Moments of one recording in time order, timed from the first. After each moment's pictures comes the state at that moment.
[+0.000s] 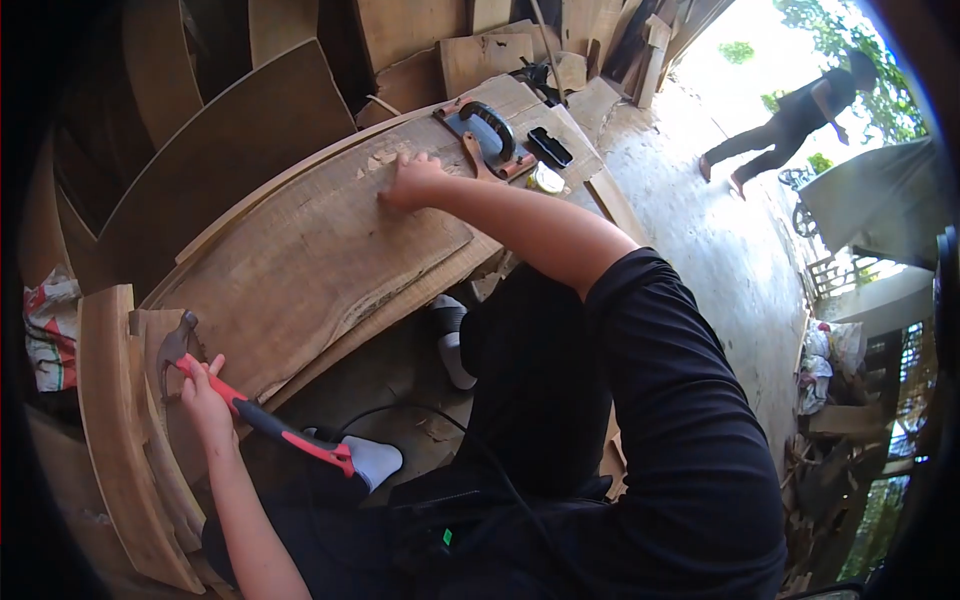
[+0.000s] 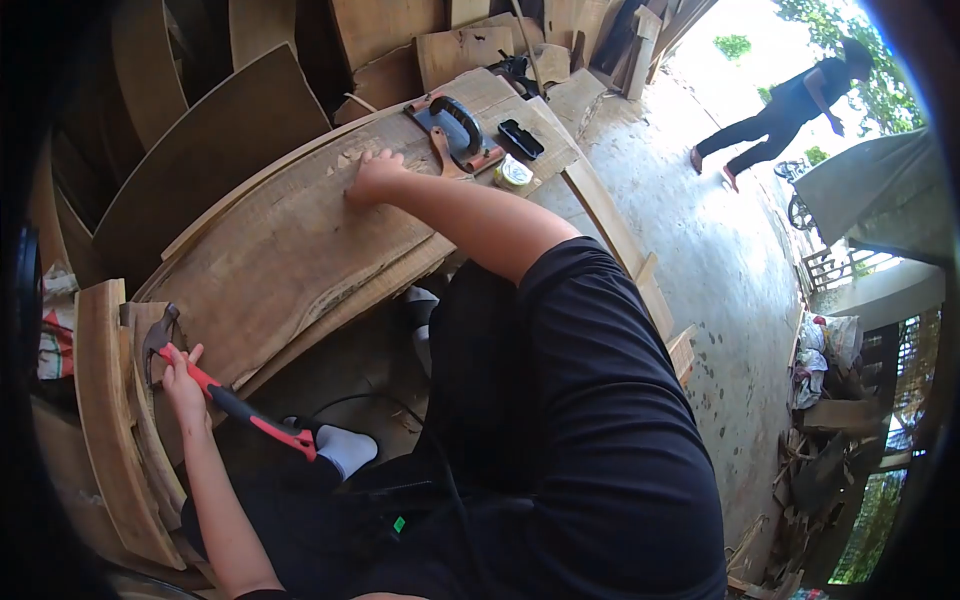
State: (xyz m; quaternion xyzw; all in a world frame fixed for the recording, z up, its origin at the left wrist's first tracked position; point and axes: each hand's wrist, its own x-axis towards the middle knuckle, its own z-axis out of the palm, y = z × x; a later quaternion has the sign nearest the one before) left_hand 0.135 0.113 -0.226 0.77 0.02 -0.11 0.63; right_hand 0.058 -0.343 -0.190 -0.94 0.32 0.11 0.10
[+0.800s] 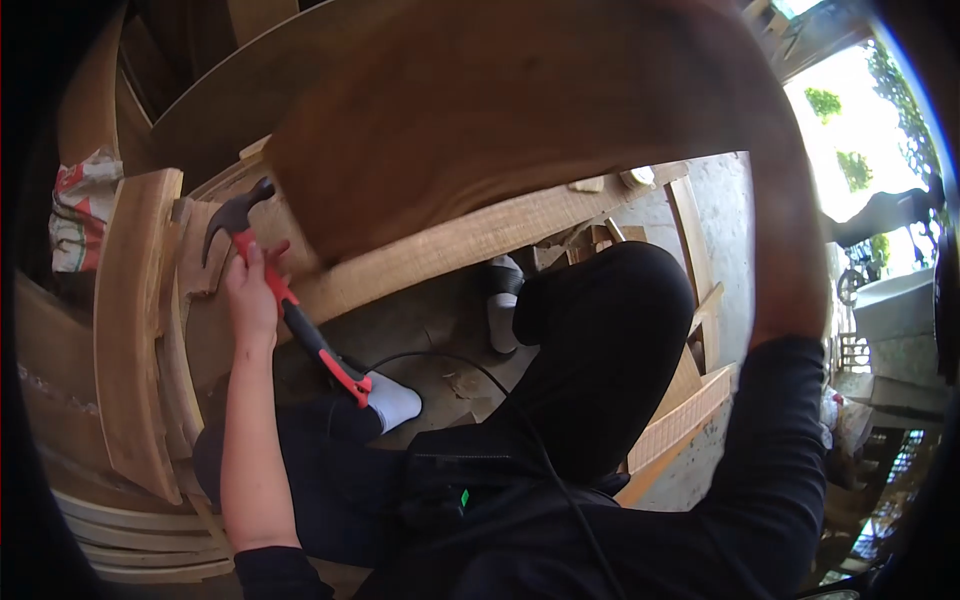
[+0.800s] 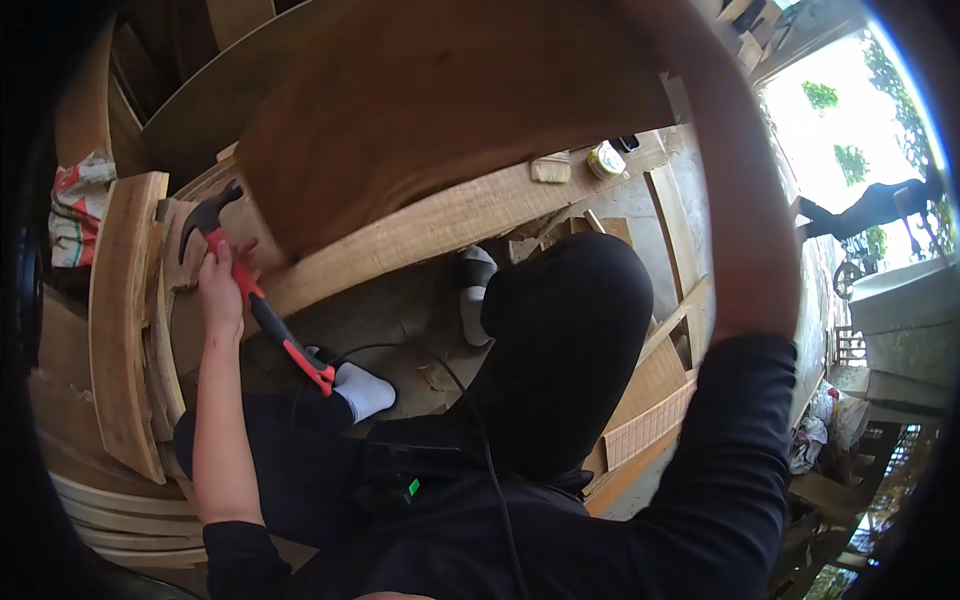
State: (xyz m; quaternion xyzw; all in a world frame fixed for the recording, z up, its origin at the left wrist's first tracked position) left_hand 0.124 0.087 -0.213 0.74 -0.04 -0.12 0.66; right_hand -0.056 -0.298 0.097 -0.85 0.15 -0.33 0.38
